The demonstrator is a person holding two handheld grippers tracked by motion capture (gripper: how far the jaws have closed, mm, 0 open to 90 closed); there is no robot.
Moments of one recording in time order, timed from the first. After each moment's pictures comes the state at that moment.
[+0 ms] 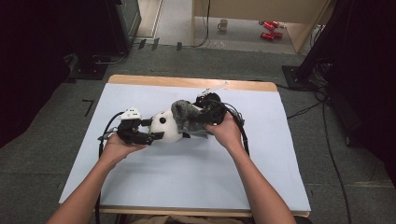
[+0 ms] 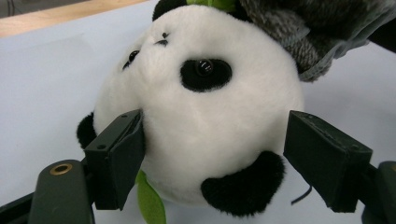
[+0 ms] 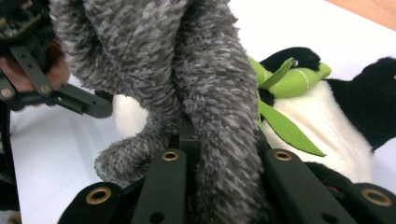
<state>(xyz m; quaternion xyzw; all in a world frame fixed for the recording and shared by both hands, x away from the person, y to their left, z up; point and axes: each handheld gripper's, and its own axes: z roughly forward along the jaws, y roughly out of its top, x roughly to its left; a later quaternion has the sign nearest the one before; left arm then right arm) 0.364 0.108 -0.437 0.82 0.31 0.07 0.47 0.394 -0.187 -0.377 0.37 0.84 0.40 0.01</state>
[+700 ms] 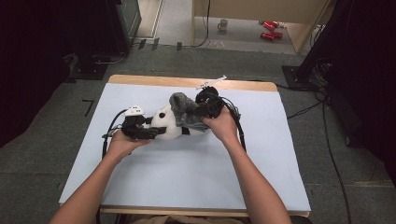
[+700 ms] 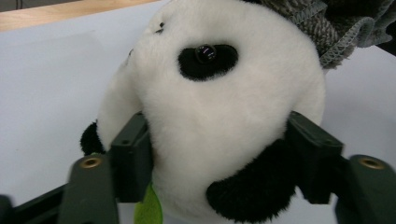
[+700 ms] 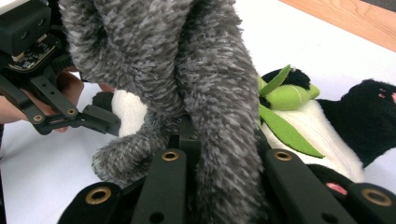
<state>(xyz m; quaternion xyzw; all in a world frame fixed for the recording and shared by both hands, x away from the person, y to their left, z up) 0.380 0.104 -0.447 0.81 0.34 0.07 0.48 0.414 -0.181 -0.375 0.39 0.83 0.41 0.01</state>
